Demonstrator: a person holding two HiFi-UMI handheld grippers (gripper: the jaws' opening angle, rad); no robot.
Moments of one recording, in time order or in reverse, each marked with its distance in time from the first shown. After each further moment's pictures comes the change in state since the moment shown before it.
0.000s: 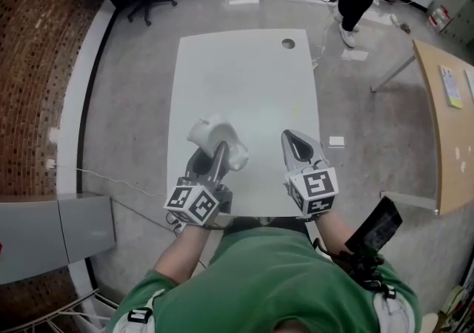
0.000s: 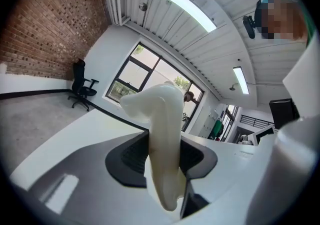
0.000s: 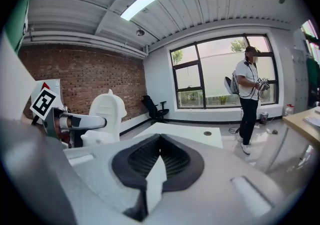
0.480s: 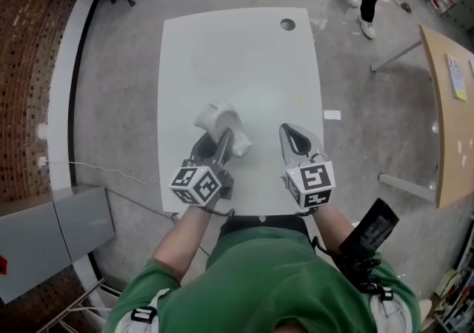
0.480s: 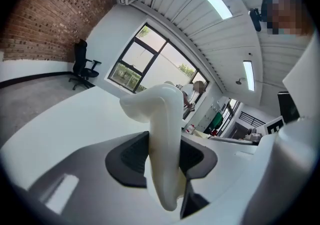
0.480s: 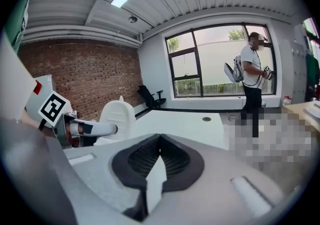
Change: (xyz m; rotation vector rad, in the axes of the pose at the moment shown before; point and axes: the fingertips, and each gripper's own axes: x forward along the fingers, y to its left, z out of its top) left arm 0.074 0.054 -0.066 -0.087 0.185 -0.008; right arm 0.055 -0.024 -0.045 0.040 0.136 -0.030
